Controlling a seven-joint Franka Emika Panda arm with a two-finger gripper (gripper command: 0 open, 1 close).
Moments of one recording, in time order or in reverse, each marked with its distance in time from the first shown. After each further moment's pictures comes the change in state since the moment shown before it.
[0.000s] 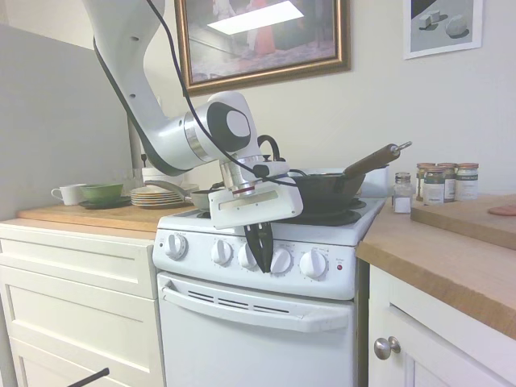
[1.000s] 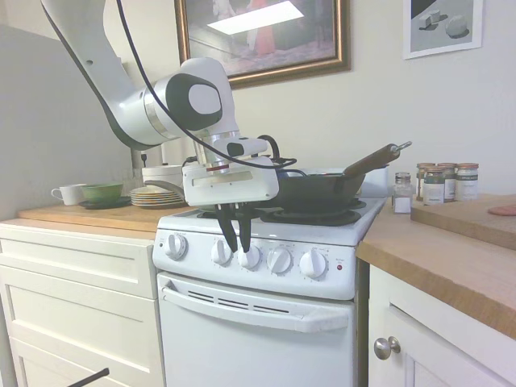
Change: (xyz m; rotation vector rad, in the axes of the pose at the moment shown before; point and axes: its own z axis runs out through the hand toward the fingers) arm -0.040 0.027 -0.052 0.140 -0.019 0.016
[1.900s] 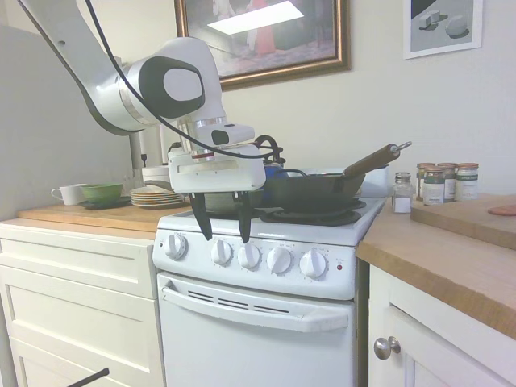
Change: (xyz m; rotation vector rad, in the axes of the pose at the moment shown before) arm -0.020 0.014 -0.027 0.068 -0.003 0.017
